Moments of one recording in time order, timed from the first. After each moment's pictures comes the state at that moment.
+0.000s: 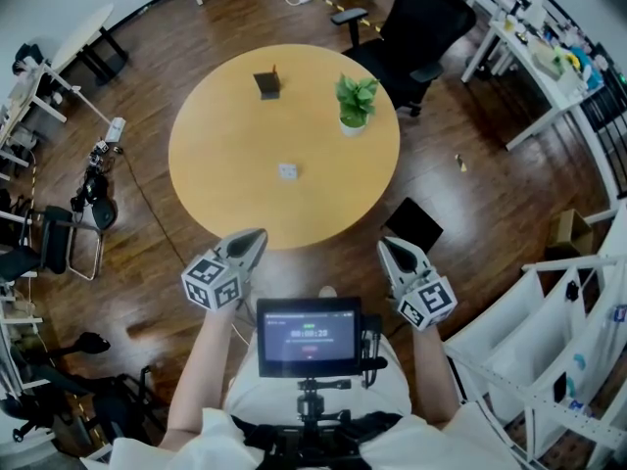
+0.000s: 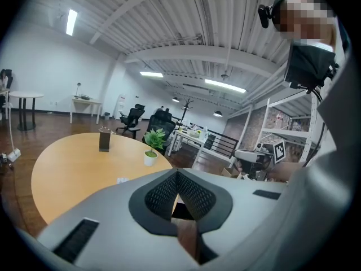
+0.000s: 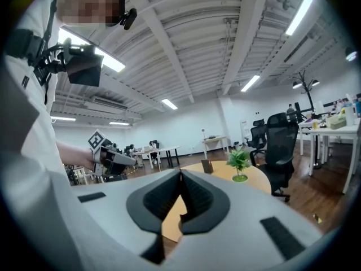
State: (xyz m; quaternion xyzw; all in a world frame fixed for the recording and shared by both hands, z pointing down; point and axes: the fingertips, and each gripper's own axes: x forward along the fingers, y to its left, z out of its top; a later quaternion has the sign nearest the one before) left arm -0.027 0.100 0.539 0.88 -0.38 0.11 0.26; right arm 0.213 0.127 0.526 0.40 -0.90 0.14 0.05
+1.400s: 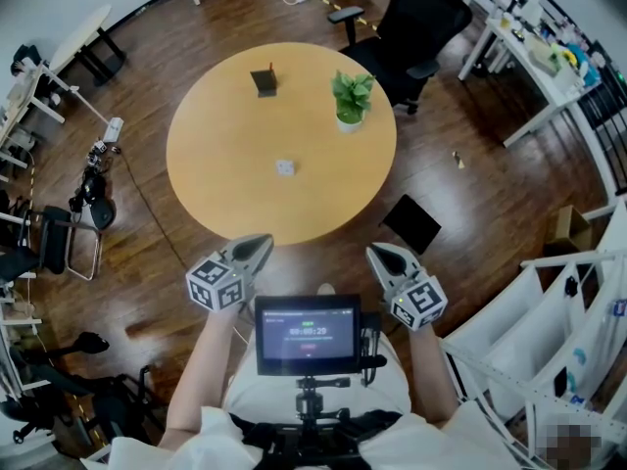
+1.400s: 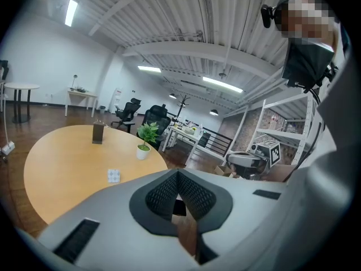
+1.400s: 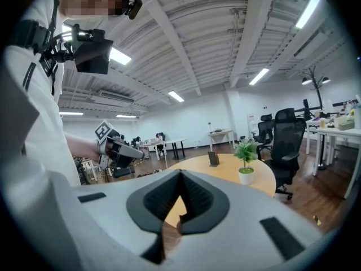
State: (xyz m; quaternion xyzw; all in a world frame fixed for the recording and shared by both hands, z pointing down) left arm -0.012 0.123 0.547 0.89 -0.35 0.12 0.28; right arm 0.193 0.152 0.542 0.37 -0.91 0.14 0.08
